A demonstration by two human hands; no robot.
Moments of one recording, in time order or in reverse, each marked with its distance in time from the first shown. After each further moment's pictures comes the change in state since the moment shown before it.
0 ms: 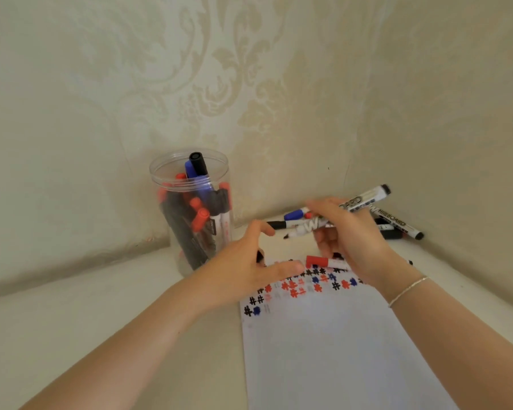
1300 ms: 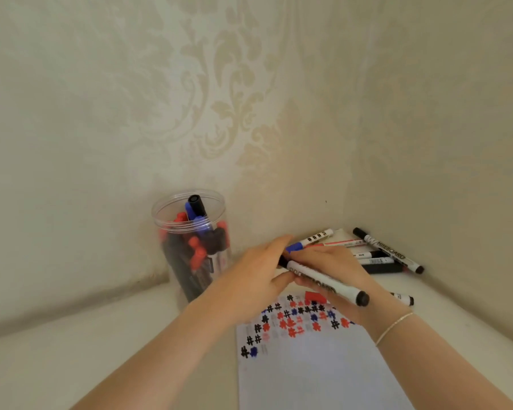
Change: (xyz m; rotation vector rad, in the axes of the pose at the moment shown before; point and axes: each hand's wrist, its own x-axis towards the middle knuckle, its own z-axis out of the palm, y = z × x) left_hand 0.029 0.027 -0.005 0.262 0.177 0.221; right_hand 0.003 -0.002 0.005 0.144 -0.099 0.244
